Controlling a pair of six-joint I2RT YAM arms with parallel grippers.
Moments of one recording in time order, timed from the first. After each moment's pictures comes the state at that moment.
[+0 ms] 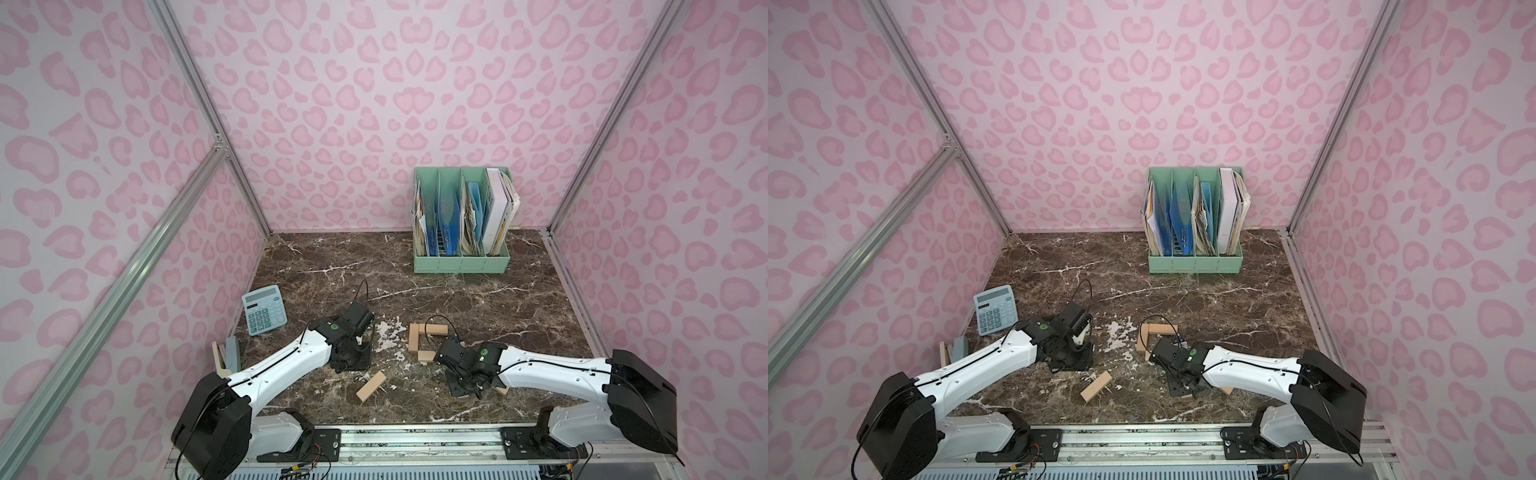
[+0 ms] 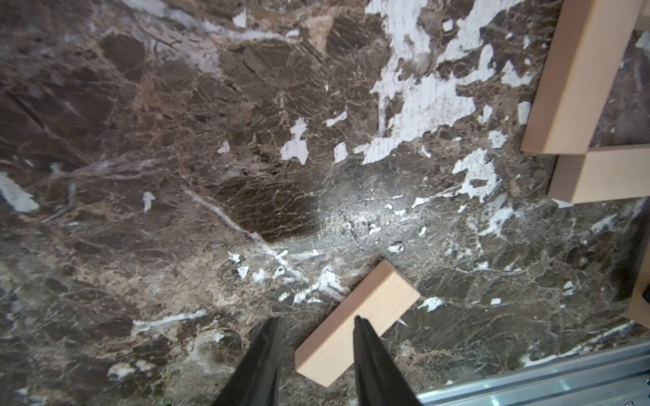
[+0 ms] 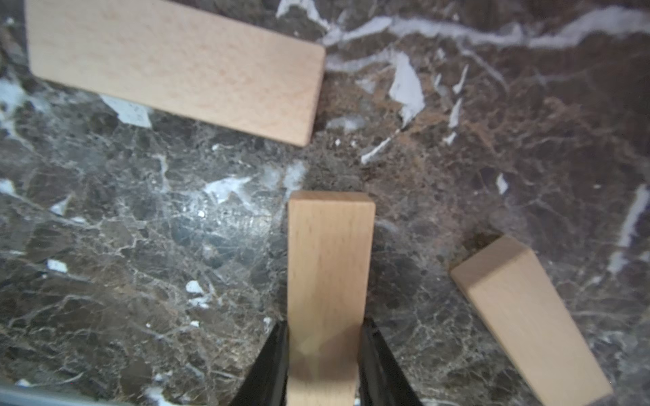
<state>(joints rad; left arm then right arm) -0.61 1.27 0.78 -0.86 0.07 -0.60 1.10 1.39 0.73 -0.75 0.12 0.83</state>
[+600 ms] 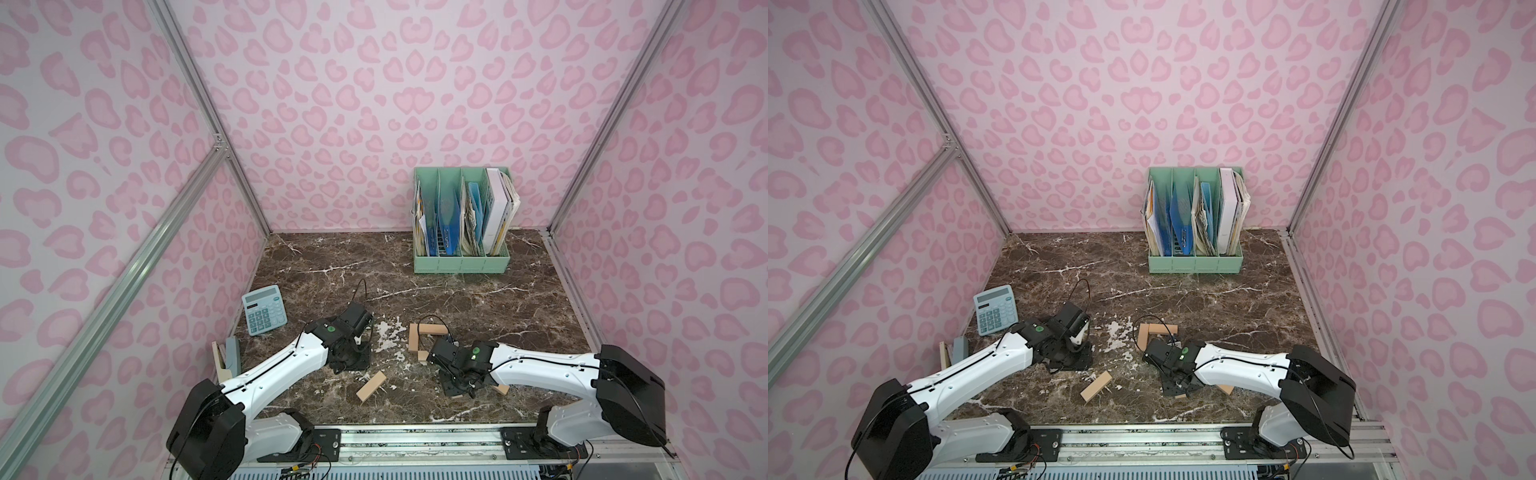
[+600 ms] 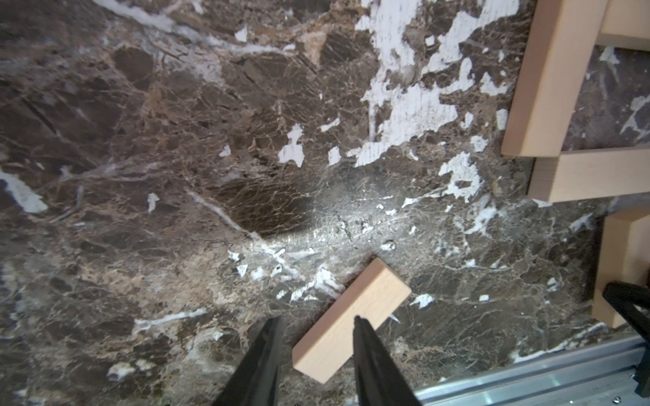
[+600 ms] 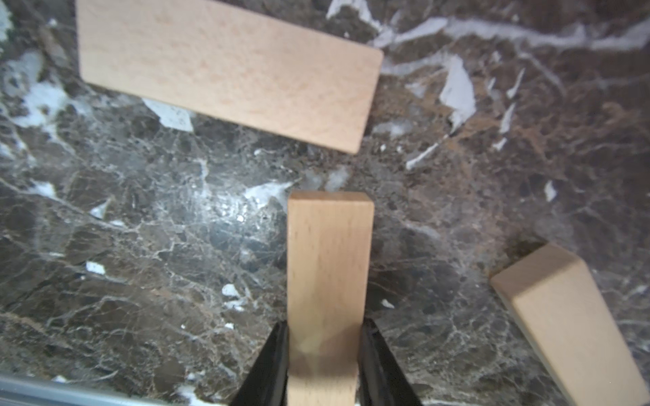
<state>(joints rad) -0.61 1.23 0.77 -0.85 0.07 -0.60 1.12 1.45 0.79 -0.75 0.09 0.84</state>
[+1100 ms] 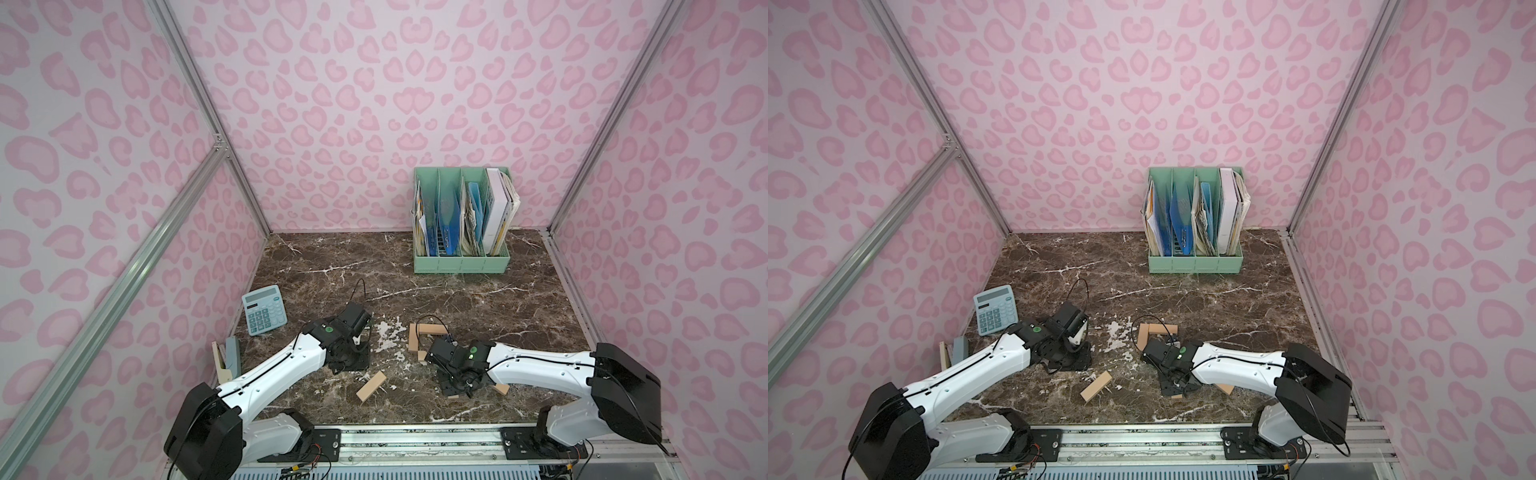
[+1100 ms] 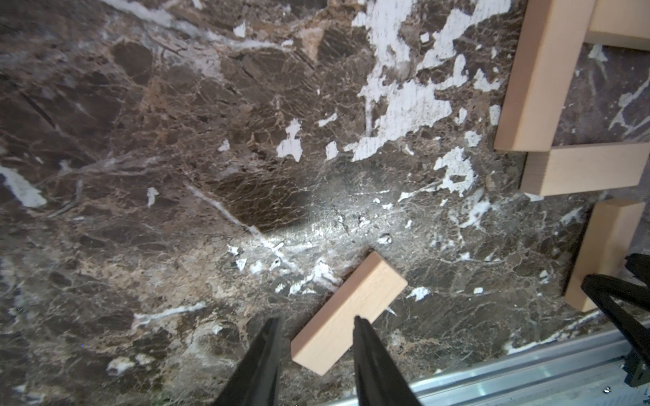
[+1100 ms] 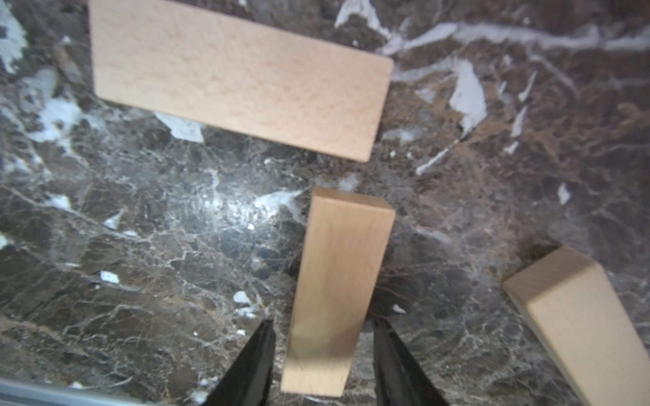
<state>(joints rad) -0.61 1.21 0.77 -0.87 0.09 -0.60 1.12 1.47 0.81 -0.74 0.09 0.87</state>
